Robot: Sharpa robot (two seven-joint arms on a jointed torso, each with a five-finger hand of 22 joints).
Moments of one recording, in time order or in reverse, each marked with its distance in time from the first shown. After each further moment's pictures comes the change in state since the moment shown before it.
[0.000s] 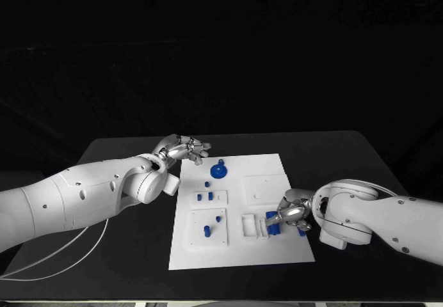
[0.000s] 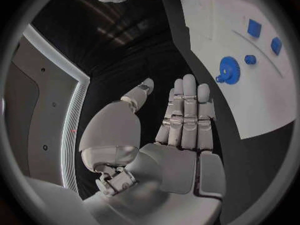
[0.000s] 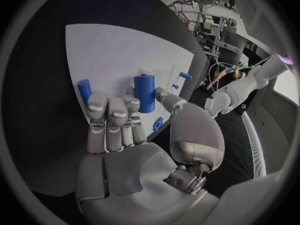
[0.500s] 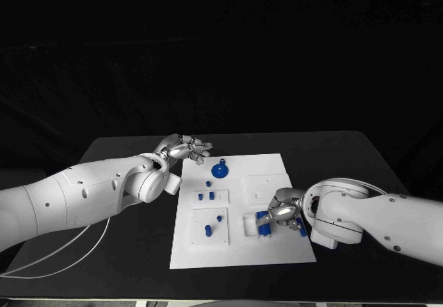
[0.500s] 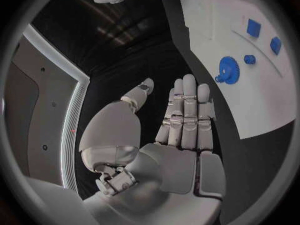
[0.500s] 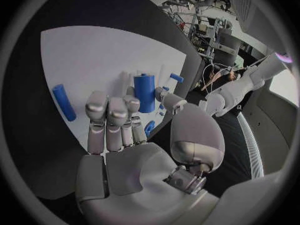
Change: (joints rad) left arm 0.000 0.000 0.000 -0.001 0.000 0.001 -0.001; left_hand 0.000 0.000 -0.003 -0.003 0.000 0.000 0.000 0.000 0.000 0.000 0.000 0.000 0.000 0.000 0.000 -0.004 0.001 -0.001 0.000 0.000 0.000 0.001; right arm 0.009 0.052 0.002 0.007 0.022 -0.002 -0.003; right_hand -0.012 -0.012 0.010 -0.021 0.000 0.000 0.000 0.003 0.000 0.000 0.000 0.000 -0.001 0.000 0.001 0.000 0.001 0.000 0.000 0.000 0.000 0.001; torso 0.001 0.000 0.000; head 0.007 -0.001
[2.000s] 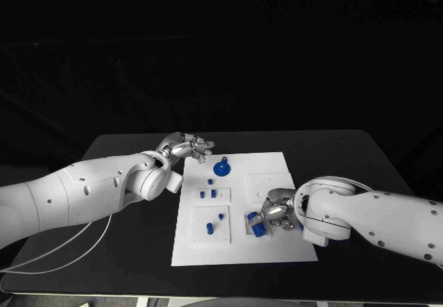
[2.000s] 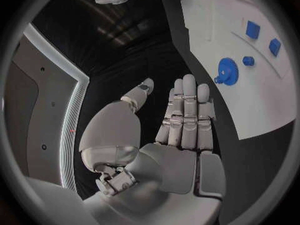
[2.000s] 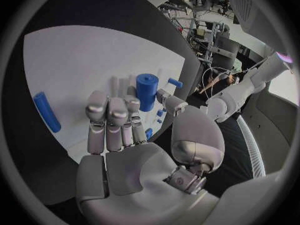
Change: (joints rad) left arm 0.000 -0.007 0.000 0.009 0.000 0.005 -0.005; left_hand 0.000 0.000 0.000 0.000 0.000 0.000 0.000 0.004 -0.001 0.000 0.000 0.000 0.000 0.000 0.000 -0.004 0.005 0.007 0.000 0.000 0.000 0.002; right arm -0.010 0.073 -0.001 -0.052 0.013 0.040 -0.003; right_hand -0.080 -0.043 -0.024 0.008 -0.008 0.004 0.003 -0.006 -0.004 0.000 0.000 -0.008 -0.001 0.005 -0.002 -0.008 0.000 0.001 0.000 0.000 0.000 0.000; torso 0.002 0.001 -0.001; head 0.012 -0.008
